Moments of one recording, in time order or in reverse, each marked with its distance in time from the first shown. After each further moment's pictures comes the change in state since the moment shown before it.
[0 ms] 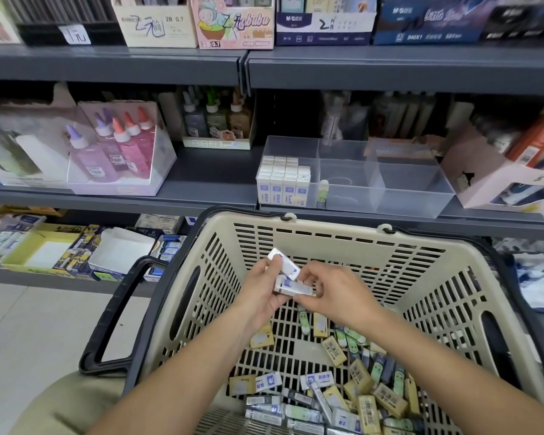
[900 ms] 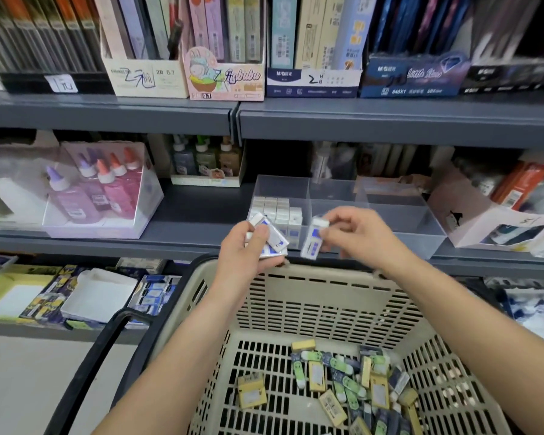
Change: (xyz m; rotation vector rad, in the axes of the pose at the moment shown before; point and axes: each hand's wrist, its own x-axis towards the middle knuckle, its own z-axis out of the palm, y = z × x) left_hand 0.014 0.096 0.040 0.362 -0.029 0.515; right_hand 0.077 0.003 -0.112 0.608 0.182 0.125
